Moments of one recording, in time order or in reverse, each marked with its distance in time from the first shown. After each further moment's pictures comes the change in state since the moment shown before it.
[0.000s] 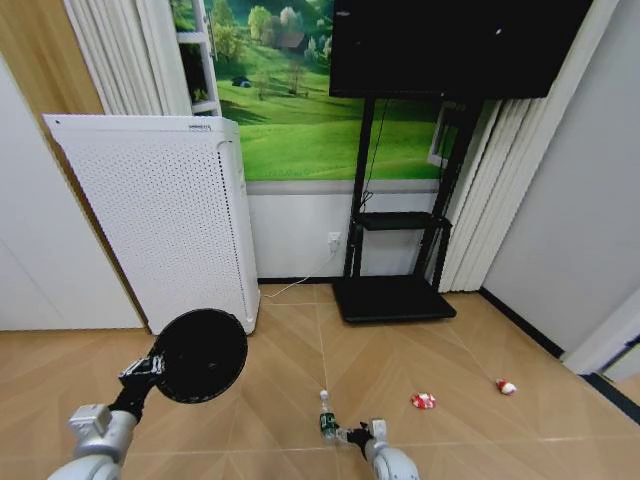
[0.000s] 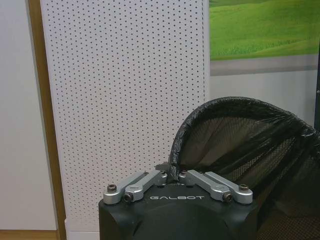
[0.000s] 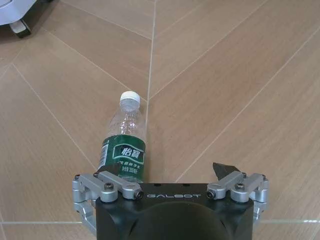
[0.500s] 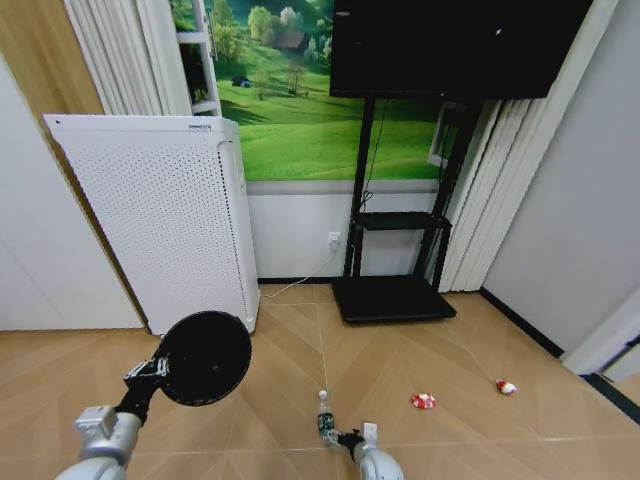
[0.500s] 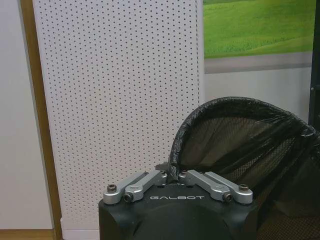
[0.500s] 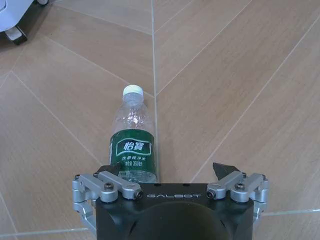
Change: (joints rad) left arm 0.004 -0.004 0.021 -0.016 0.019 0.013 -0.003; right arm 0.017 0.048 0.001 -0.039 0.041 0.019 0.044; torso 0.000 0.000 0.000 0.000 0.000
